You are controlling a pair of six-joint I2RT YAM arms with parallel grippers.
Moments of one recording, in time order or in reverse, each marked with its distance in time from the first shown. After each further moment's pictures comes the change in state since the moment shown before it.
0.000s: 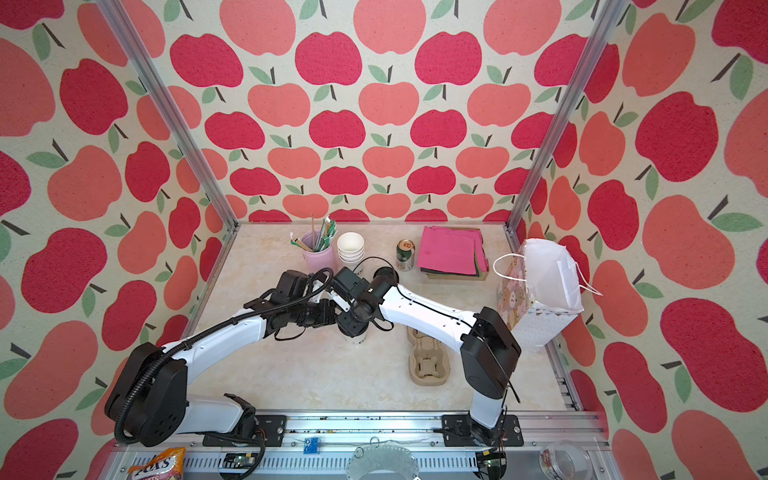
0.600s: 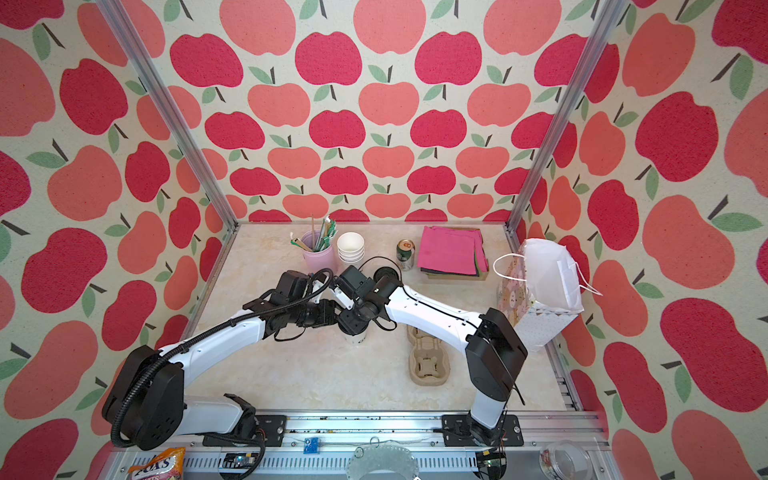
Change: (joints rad) left arm -0.006 -0.021 0.000 -0.014 -0.031 0.000; right arm -0.031 -0.052 -0.048 0.079 -0.047 0.027
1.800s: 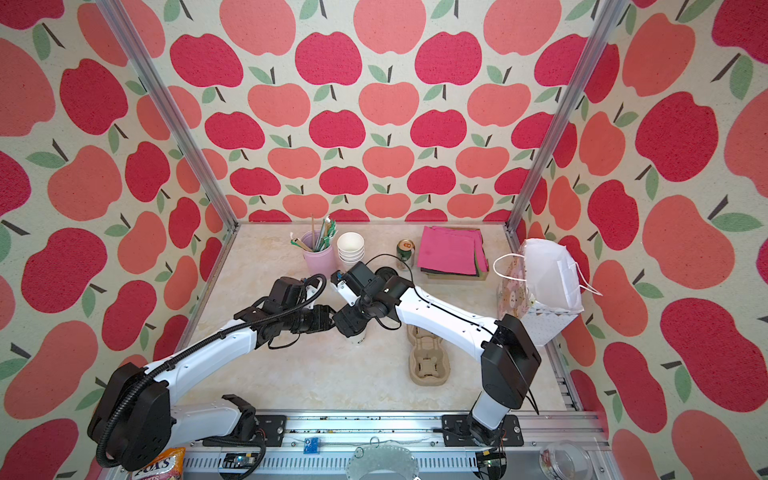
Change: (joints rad) left arm -0.006 -0.104 -0.068 -0.027 -0.055 -0.020; right arm -0.022 -0.095 -0.037 0.060 -0.080 0.033
